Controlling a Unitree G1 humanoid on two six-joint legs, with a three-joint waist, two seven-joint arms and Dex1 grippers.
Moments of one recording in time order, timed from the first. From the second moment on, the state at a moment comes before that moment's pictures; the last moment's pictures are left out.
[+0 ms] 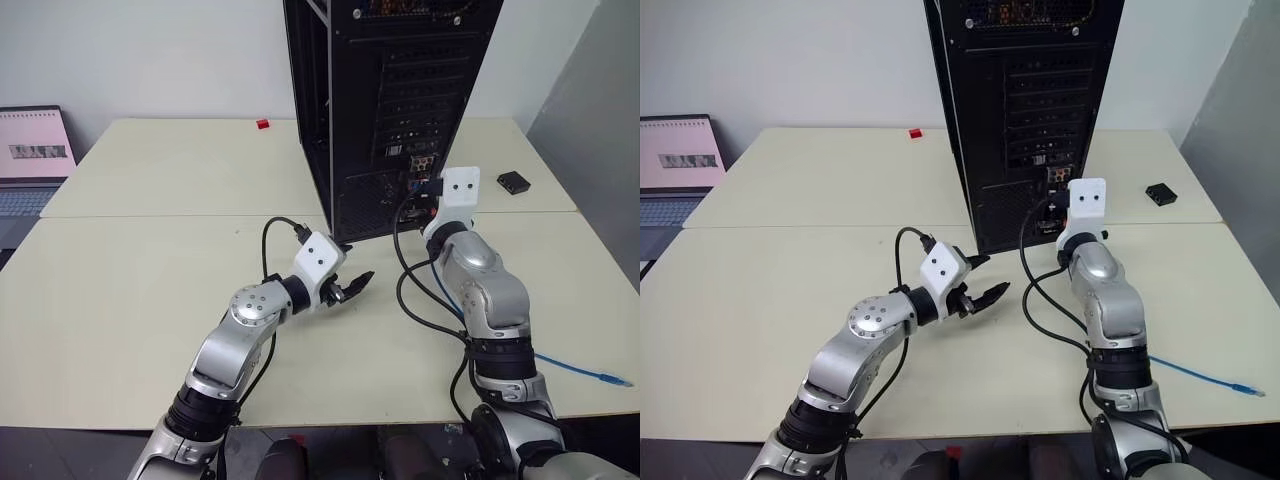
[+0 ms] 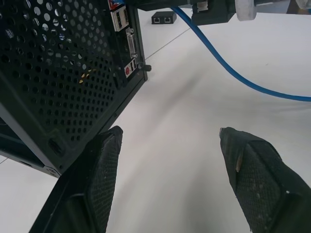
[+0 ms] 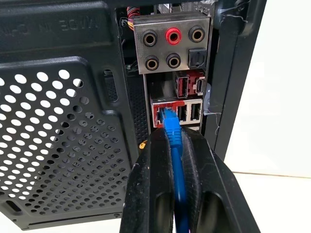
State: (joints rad) left arm -0.35 0.33 -0.25 -0.29 -0.14 0.50 -0.55; right arm -0.62 -0.10 -0.05 -0.06 0.13 0.61 0.01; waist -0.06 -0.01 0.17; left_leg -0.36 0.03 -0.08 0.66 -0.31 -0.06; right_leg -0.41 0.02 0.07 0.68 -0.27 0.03
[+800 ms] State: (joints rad) left arm -0.44 0.45 -0.19 -0.21 -0.12 0.49 -0.63; right arm -0.44 -0.41 -0.07 -0.36 0.26 0.77 0.31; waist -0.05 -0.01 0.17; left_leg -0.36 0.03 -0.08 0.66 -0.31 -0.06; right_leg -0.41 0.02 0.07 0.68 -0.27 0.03
